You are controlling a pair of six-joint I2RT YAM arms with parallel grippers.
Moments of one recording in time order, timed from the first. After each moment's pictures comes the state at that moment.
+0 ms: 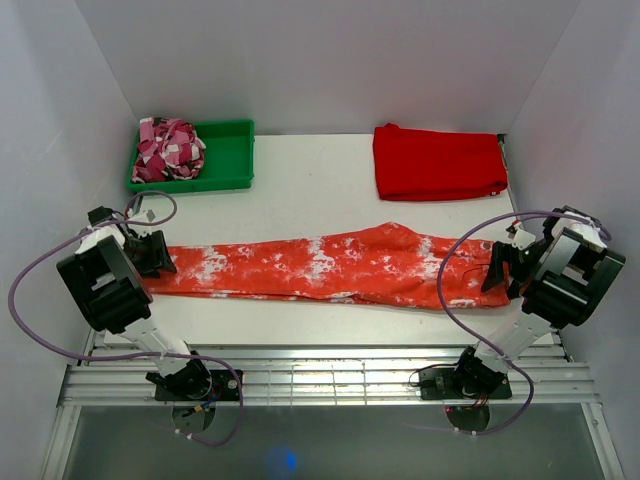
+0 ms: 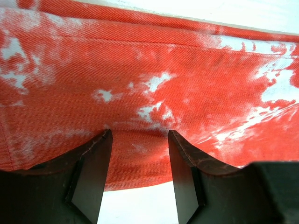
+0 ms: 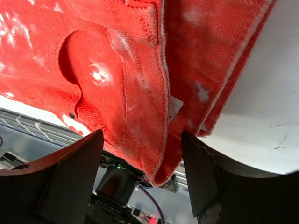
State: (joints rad) left arm 0.58 1.76 1.11 -0.70 0.37 0.35; right arm -0.59 1.78 1.19 -1.17 -0.34 -0.49
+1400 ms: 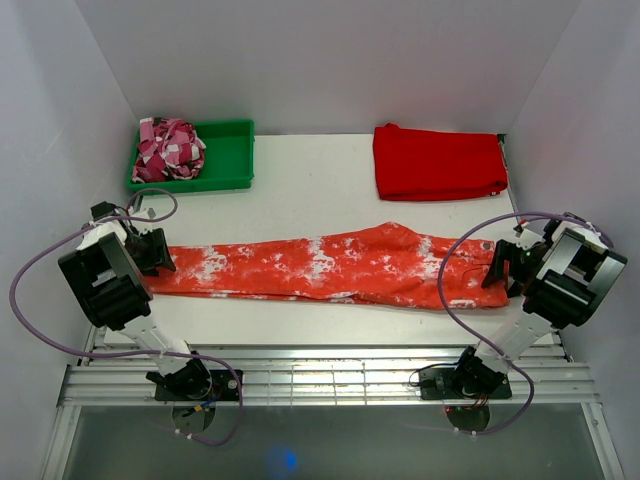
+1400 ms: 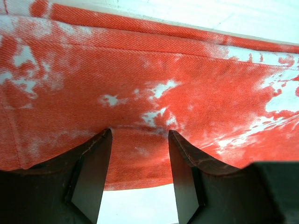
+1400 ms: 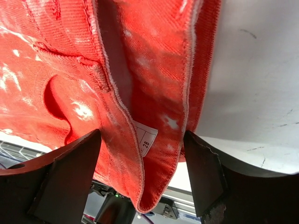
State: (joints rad) left arm 0.55 1.78 1.15 -0.72 0.31 0.31; right arm -0.61 1.78 1.13 -0.98 -0.35 -0.40
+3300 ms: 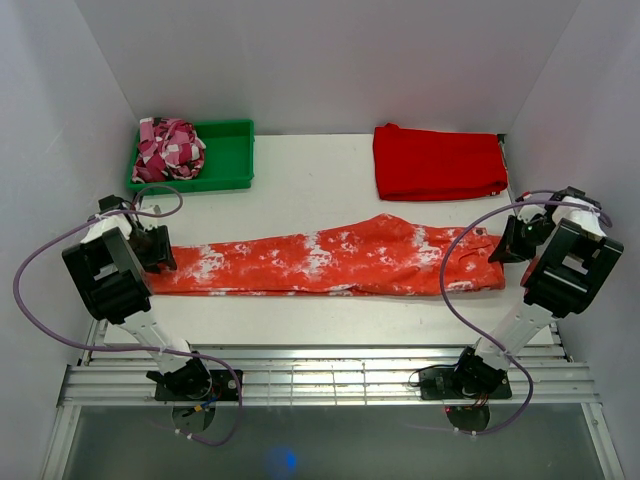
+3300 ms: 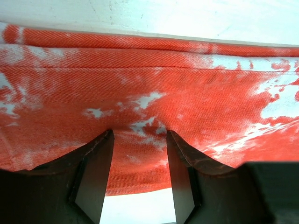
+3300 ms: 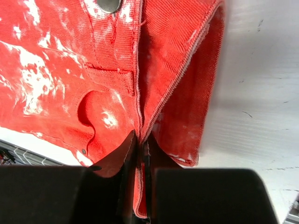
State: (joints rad) left arm 0.50 1.82 1.20 -0.75 0.26 0.31; right arm -0.55 1.86 1.33 -1.00 -0.48 -0.34
